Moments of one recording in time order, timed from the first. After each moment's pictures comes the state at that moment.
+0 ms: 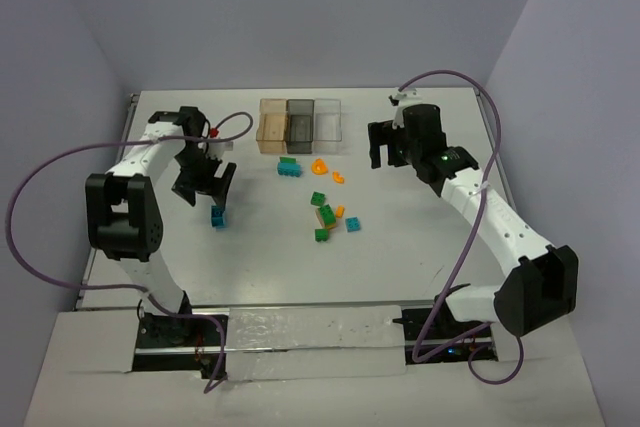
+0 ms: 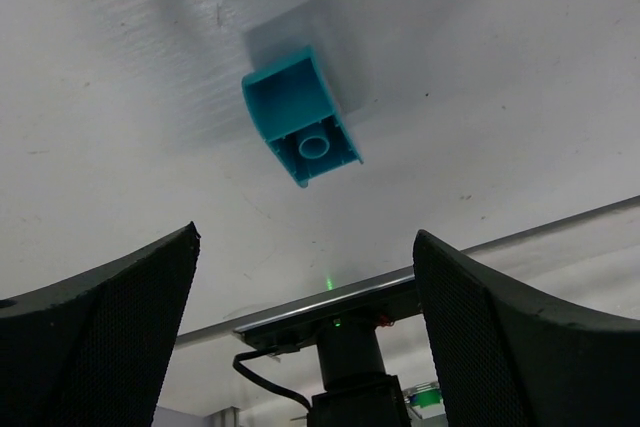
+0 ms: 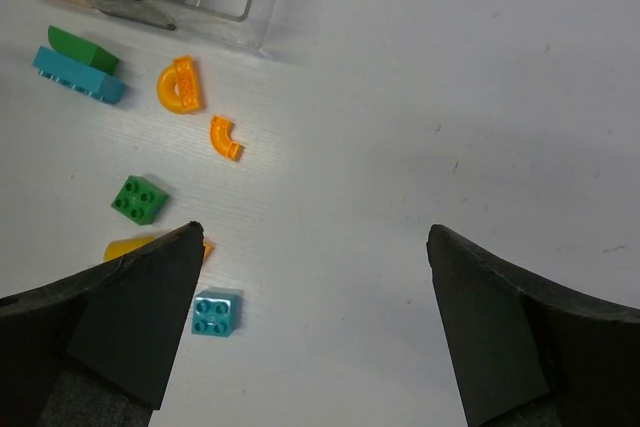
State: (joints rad) left arm -0.10 1.80 1.44 -1.22 0.16 0.23; right arm 0.35 1.29 1.12 -0.44 0.08 0.10
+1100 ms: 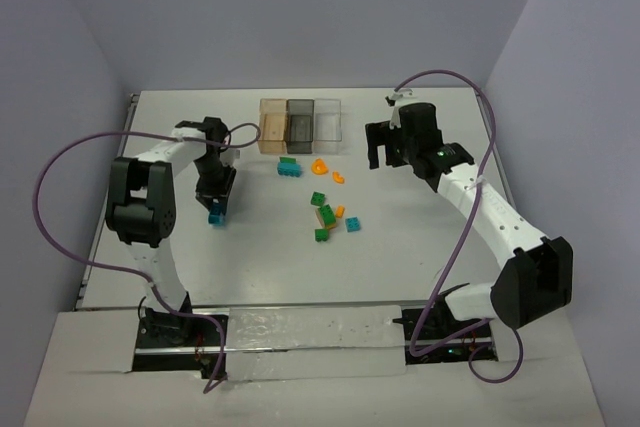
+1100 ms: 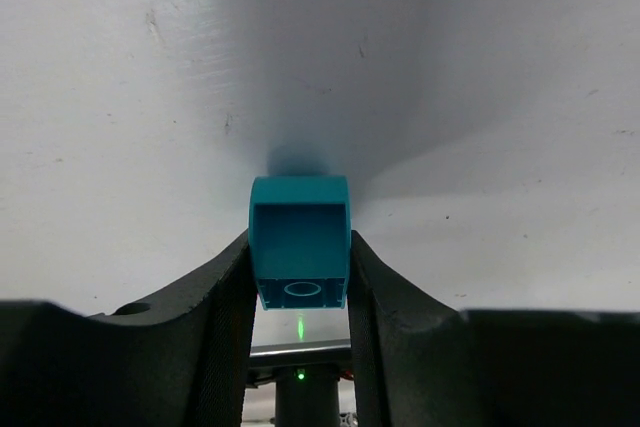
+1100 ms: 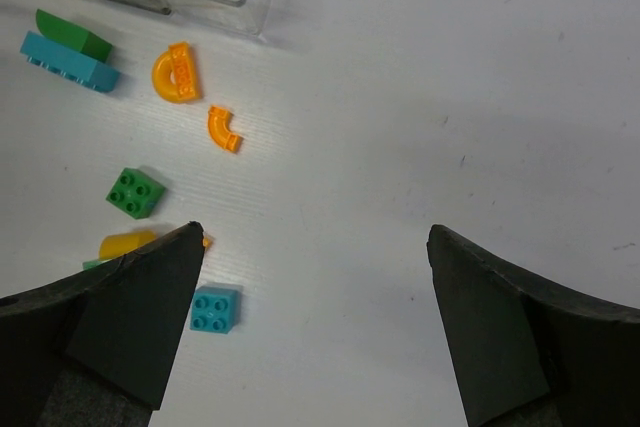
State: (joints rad) left arm -0.19 1.94 1.39 -1.05 0.02 0.01; right arm 0.35 1.33 1.14 -0.46 0.08 0.10
